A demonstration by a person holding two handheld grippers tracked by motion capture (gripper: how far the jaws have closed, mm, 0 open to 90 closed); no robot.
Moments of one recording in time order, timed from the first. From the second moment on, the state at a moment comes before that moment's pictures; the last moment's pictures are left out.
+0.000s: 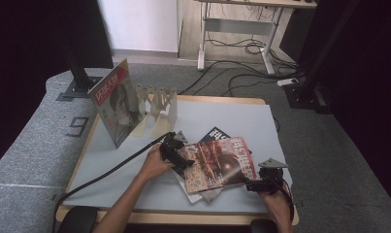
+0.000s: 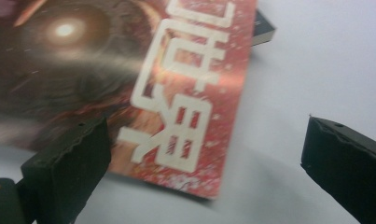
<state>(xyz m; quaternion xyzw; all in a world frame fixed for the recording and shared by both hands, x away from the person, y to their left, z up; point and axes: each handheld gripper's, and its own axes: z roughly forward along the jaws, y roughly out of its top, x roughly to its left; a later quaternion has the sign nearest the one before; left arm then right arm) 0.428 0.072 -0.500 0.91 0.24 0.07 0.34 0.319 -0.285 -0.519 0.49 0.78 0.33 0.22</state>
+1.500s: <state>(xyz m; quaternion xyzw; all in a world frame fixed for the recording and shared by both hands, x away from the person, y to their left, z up) 0.405 0.092 -0.497 0.91 0.24 0.06 0.33 0.332 -0.277 -0.517 0.48 0.78 0.32 0.25</state>
